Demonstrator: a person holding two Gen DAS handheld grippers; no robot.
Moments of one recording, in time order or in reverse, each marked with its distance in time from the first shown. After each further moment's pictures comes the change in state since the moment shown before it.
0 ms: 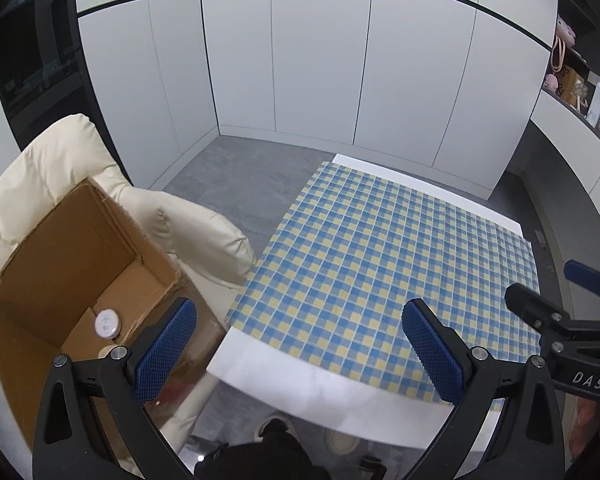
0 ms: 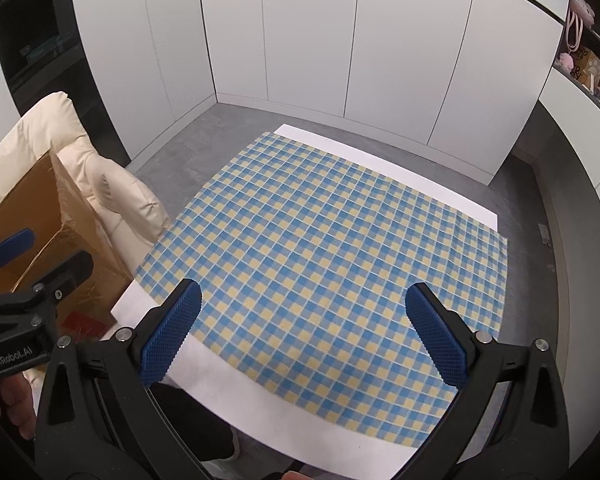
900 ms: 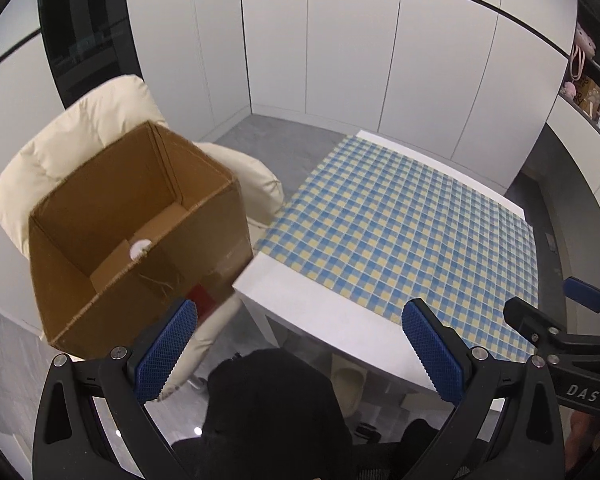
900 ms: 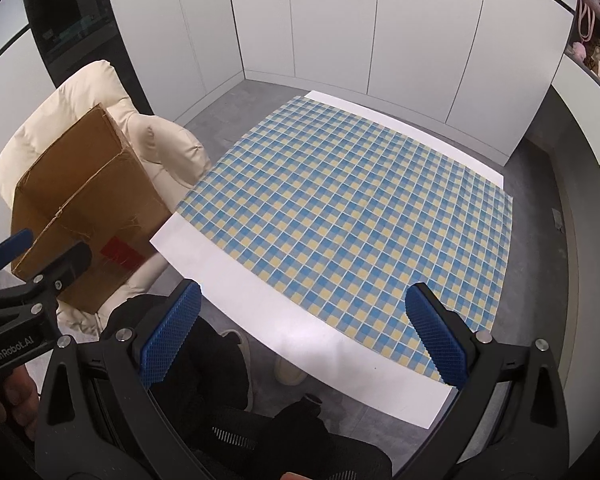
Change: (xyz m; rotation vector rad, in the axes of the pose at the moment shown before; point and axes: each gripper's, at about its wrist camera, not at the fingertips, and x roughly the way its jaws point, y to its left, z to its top) left arm -0.074 0.006 -0.075 -0.092 0.049 0.072; right arm -0.056 0.013 -0.075 -0.038 0.071 0.067
